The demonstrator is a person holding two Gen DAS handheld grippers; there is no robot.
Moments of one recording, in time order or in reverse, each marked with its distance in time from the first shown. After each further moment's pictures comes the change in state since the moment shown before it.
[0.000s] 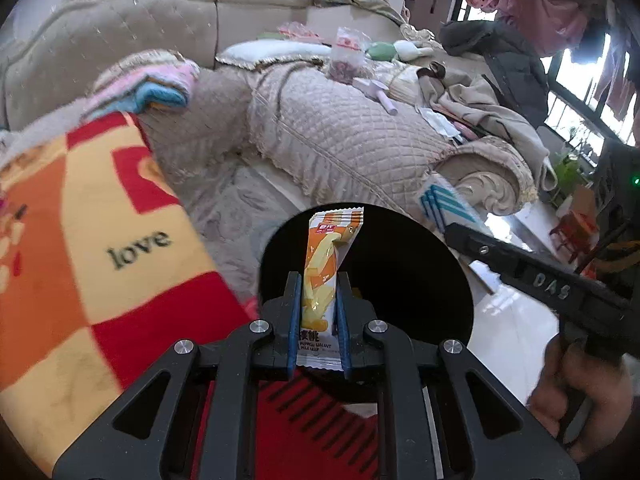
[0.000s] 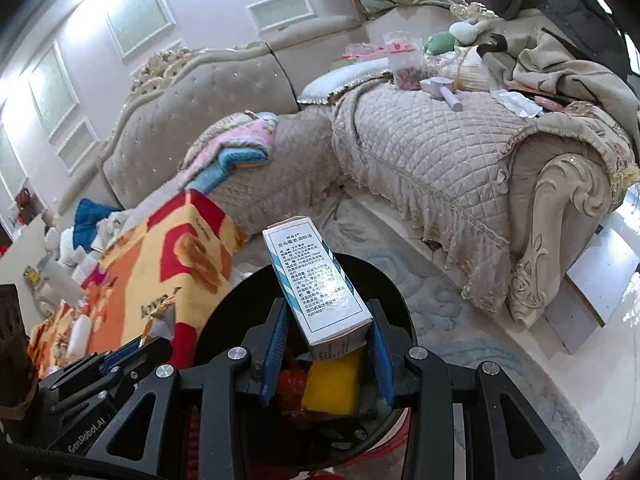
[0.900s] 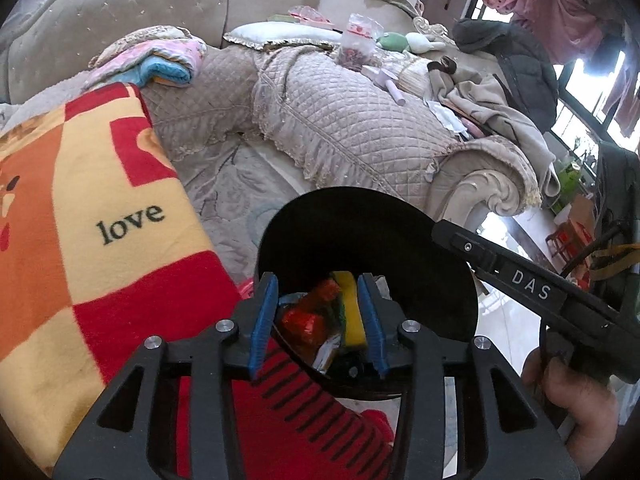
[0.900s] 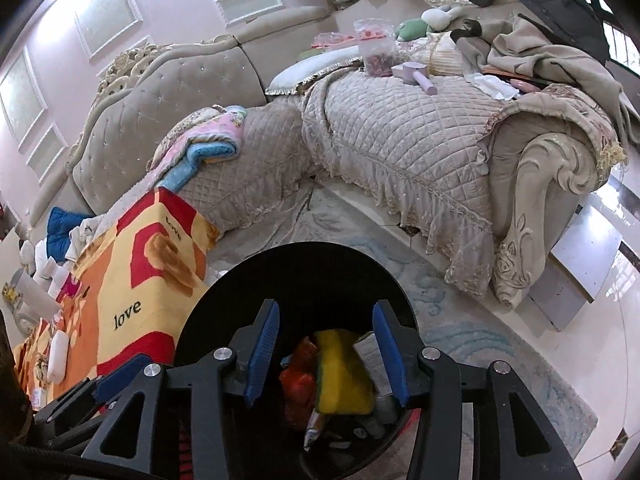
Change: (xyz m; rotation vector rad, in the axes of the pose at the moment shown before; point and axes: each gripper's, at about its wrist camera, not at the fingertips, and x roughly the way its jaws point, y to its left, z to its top) left arm 0.008 0.005 -0.003 -0.060 0.041 0.006; right arm 0.016 0.008 -0.004 0.063 0.023 -0.100
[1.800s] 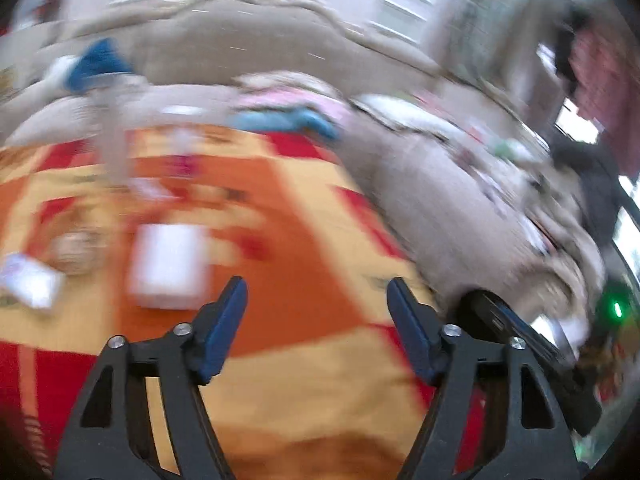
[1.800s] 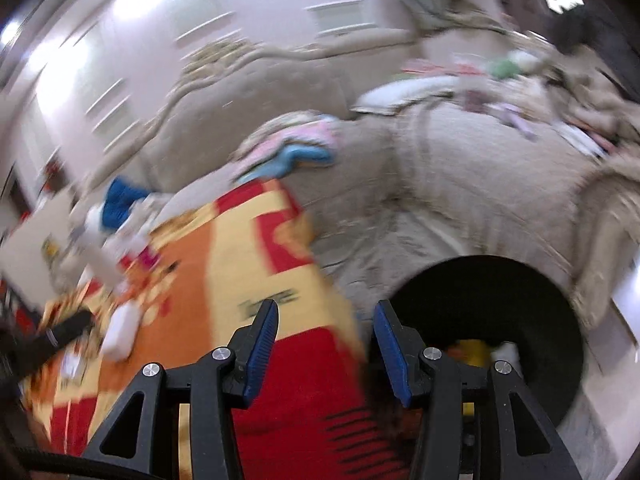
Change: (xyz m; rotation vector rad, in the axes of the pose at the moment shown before) left arm -0.188 0.183 -0.026 -0.332 -0.261 0.302; right arm -0.011 0.155 -0.034 -0.216 -0.072 0.219
